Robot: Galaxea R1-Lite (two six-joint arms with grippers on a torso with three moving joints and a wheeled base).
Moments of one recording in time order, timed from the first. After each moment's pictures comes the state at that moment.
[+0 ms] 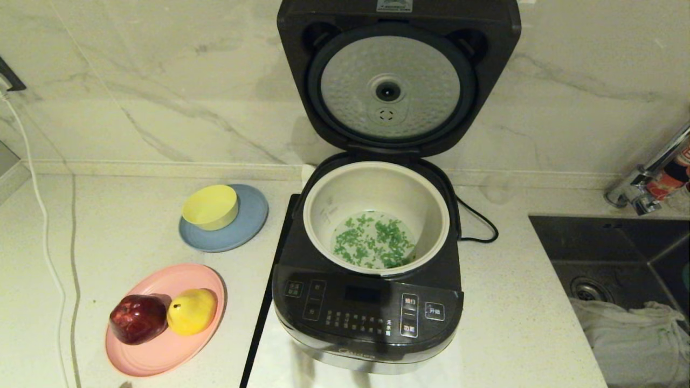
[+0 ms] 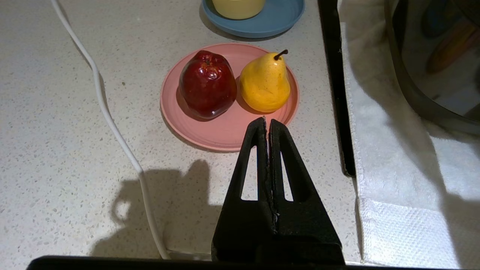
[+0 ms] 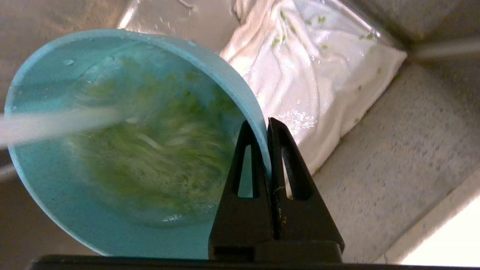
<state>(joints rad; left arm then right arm) 0.00 0.00 -0.01 0.03 0.00 0.02 -0.91 2.14 -1.42 0.14 0.22 0.29</state>
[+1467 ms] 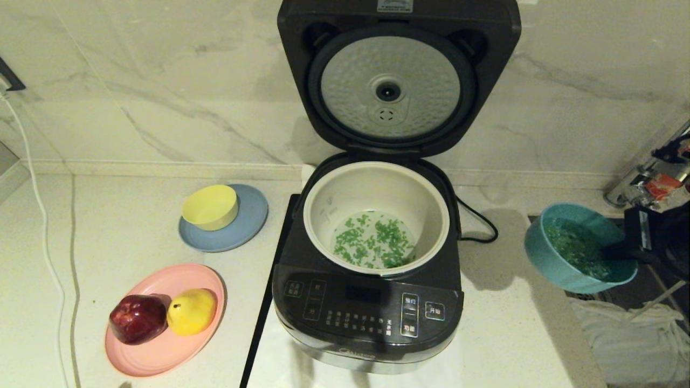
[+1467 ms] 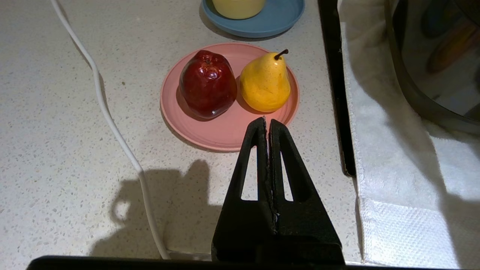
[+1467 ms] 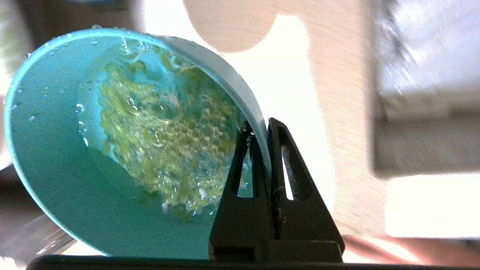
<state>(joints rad) 0.00 0.00 -0.01 0.03 0.00 0.02 0.14 1.42 -1.28 0.67 0.02 0.45</state>
